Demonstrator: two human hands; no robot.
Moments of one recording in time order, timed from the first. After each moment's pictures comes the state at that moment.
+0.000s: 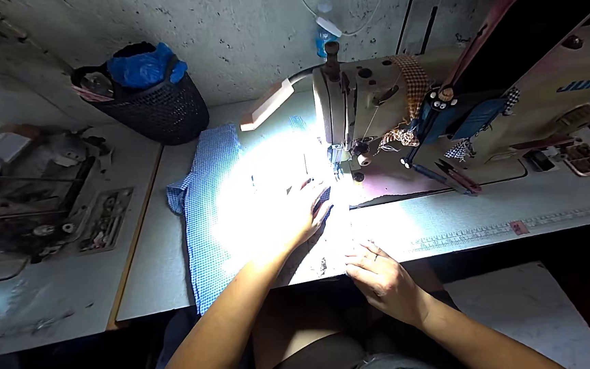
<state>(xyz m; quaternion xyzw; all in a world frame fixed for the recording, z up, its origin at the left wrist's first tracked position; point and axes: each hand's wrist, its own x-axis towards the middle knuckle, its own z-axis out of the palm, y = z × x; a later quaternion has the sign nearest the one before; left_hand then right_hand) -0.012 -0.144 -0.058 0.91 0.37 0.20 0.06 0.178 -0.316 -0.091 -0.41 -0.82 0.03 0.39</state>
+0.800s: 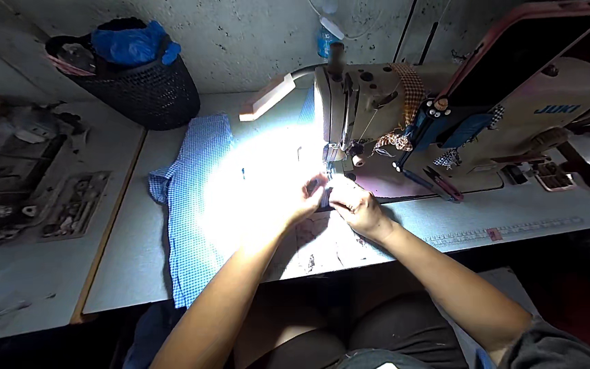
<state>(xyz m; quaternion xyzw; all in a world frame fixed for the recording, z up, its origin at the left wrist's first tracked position) 0.011 -0.129 -0.046 0.84 0.33 0.34 0.24 0.198 -0.191 -0.077 -0.42 -0.79 0.08 0.44</state>
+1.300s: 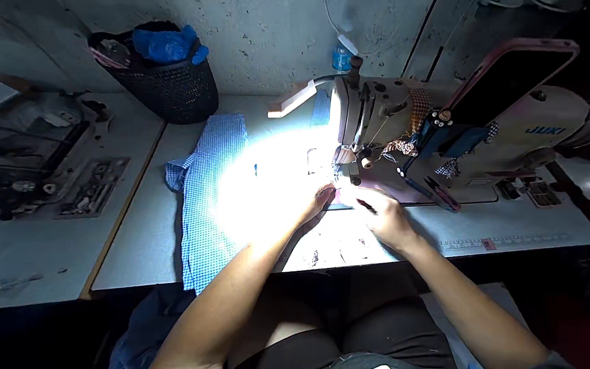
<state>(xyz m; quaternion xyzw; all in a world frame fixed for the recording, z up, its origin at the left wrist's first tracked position) 0.009 -0.126 -0.062 0.89 0.33 0.28 0.17 0.225 -0.220 -0.059 -0.52 -0.76 0.05 0.38</state>
